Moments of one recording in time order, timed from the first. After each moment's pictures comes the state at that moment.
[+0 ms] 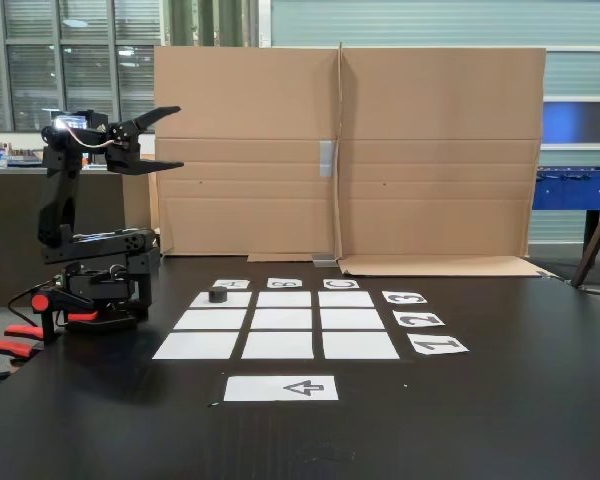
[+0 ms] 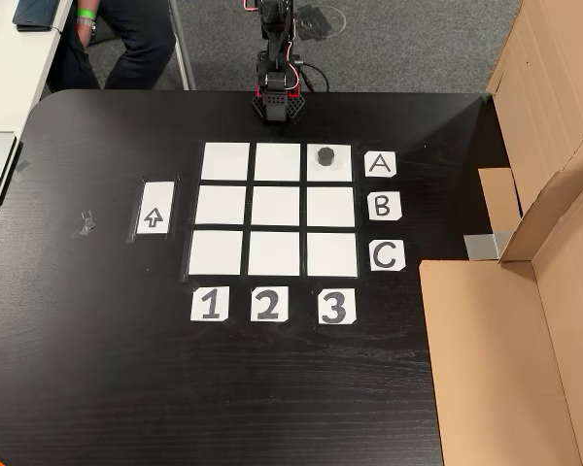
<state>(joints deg) -2.3 187.9 110.8 90.6 3.0</state>
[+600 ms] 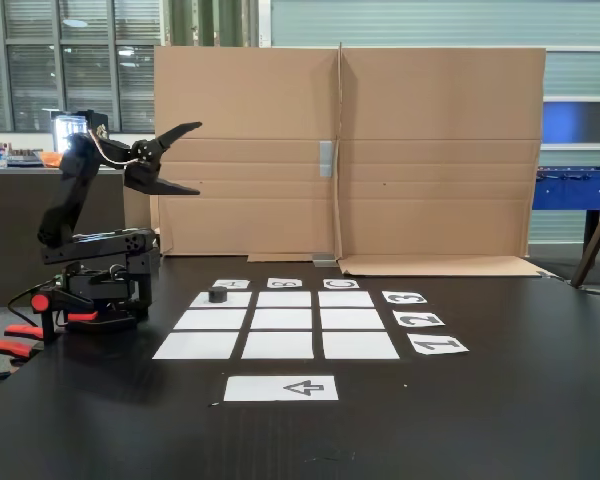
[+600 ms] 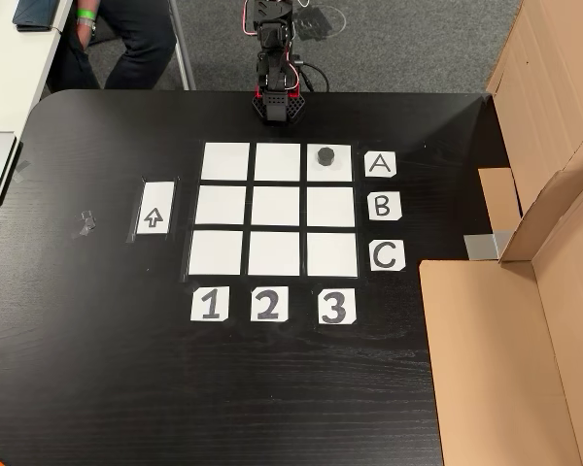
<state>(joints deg) -5.8 187.9 124.0 87.9 3.0</state>
